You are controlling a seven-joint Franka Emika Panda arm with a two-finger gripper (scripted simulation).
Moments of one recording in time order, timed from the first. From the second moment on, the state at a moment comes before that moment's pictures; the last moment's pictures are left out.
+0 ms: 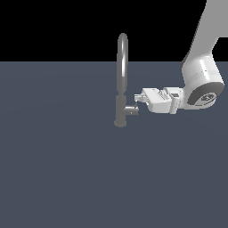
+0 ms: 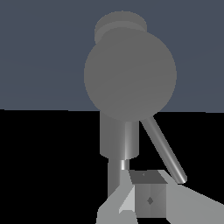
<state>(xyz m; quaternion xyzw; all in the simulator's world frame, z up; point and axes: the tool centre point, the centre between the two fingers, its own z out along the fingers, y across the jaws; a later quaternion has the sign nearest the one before) 0.056 -0.093 0.148 -0.49 0.51 0.48 0.52</state>
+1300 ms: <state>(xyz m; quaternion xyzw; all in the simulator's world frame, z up) 0.019 -0.090 0.110 -0.50 0.50 0.47 0.53</state>
